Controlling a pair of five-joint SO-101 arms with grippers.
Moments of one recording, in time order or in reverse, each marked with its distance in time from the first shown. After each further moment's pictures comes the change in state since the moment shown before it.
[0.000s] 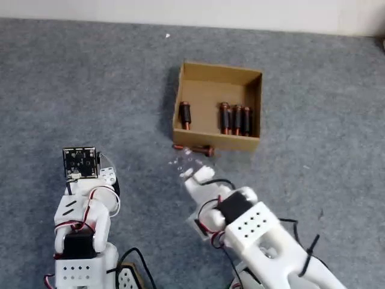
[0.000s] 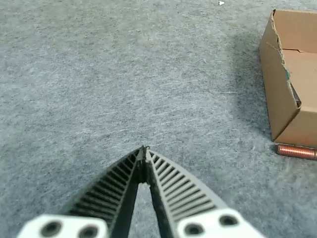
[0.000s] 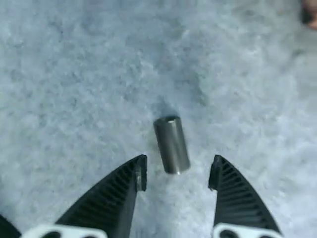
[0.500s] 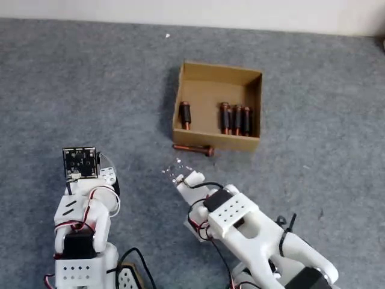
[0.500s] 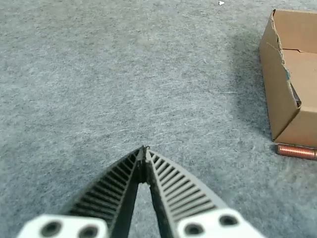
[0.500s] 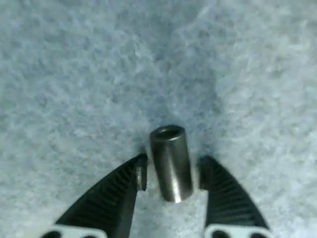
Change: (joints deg) left arm 0.0 0.0 0.0 0.0 0.0; right arm -0.4 17.7 1.5 -12.4 2.7
